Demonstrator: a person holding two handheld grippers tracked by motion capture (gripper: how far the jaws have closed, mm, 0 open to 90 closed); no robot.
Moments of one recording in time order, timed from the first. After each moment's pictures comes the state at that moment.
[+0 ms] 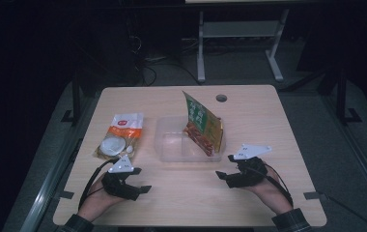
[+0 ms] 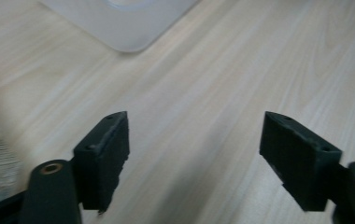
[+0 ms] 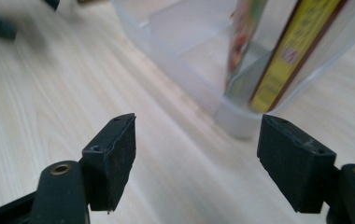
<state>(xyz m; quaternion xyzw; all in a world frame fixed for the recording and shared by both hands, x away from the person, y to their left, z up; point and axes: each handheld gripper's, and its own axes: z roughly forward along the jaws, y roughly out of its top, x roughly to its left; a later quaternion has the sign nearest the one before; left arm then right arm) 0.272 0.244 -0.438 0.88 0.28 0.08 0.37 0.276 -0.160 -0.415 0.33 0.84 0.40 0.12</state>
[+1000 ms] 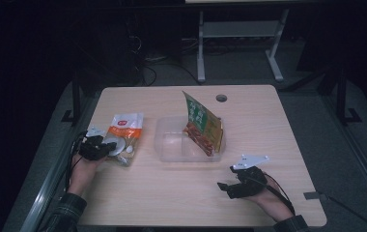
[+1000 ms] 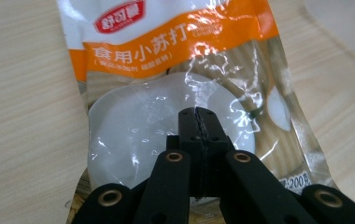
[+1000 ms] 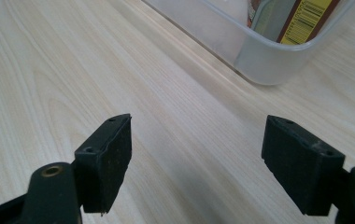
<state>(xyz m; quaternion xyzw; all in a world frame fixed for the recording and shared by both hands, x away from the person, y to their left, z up) 0.366 0.334 -0.441 0.80 0.46 0.18 0.33 0.263 -0.163 -0.441 0.35 0.85 0.37 0.10</state>
